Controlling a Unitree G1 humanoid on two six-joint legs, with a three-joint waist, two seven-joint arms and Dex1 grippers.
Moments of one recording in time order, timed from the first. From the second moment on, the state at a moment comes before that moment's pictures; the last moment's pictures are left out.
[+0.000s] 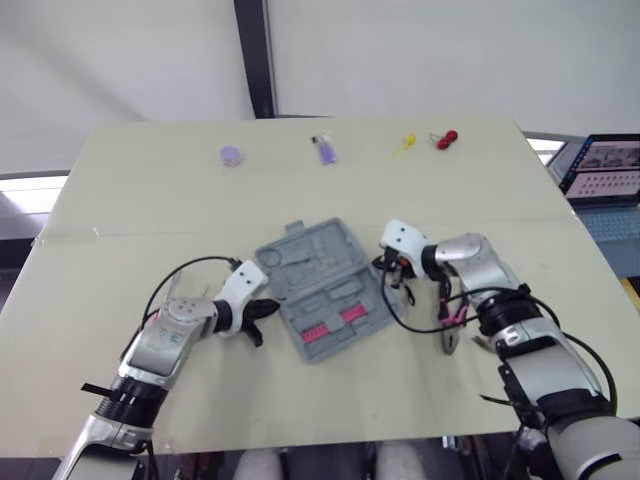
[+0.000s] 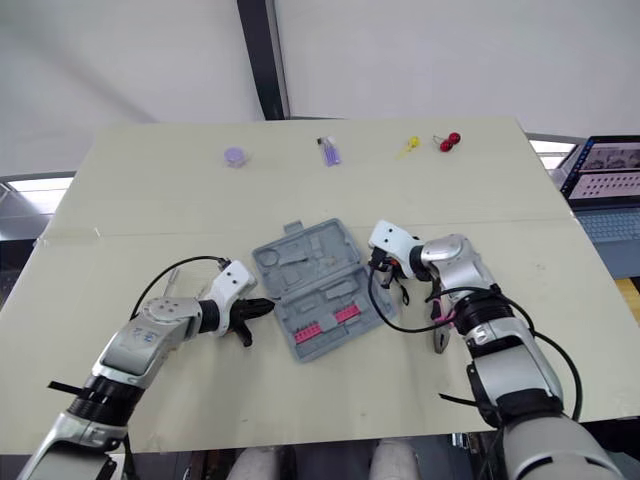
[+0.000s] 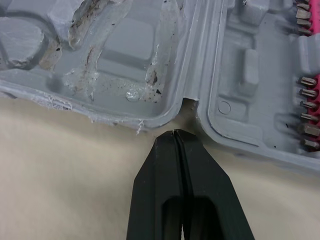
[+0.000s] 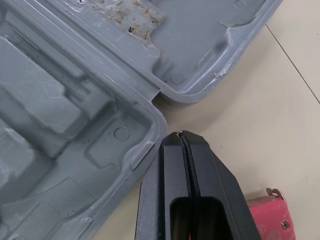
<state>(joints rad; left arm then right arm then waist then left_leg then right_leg) -0.35 0.54 -0.18 -0.02 -0.16 0.65 -0.65 -0.87 -0.44 0.27 0.78 -0.15 0.09 0.99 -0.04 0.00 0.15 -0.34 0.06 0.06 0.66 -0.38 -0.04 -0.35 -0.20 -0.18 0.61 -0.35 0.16</state>
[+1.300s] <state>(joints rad) -0.20 0.68 -0.24 -0.22 -0.13 0.69 -0.87 -0.29 -0.62 0.19 -0.04 0.12 0.52 1.12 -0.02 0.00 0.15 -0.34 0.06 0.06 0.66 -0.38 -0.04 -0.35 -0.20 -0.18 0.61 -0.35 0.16</state>
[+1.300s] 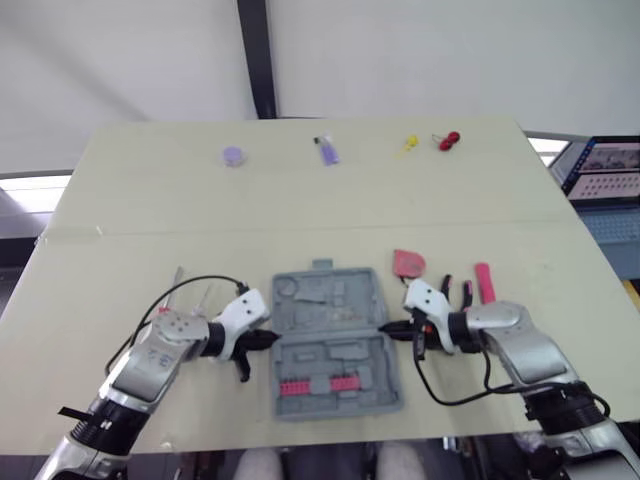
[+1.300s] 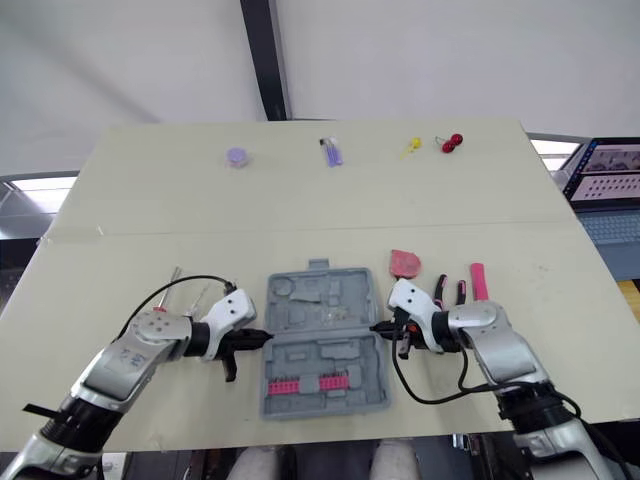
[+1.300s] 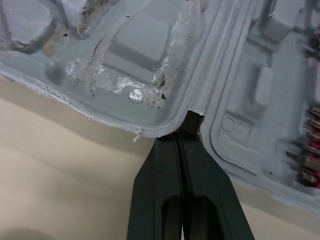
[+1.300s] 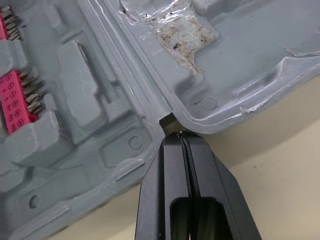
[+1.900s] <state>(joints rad) -0.10 0.72 -0.25 -0.35 -0.15 0.74 -0.88 -0.05 -0.69 0.18 -0.28 0.21 0.64 1.06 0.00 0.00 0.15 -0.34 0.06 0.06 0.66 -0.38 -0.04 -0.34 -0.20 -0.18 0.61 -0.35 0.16</state>
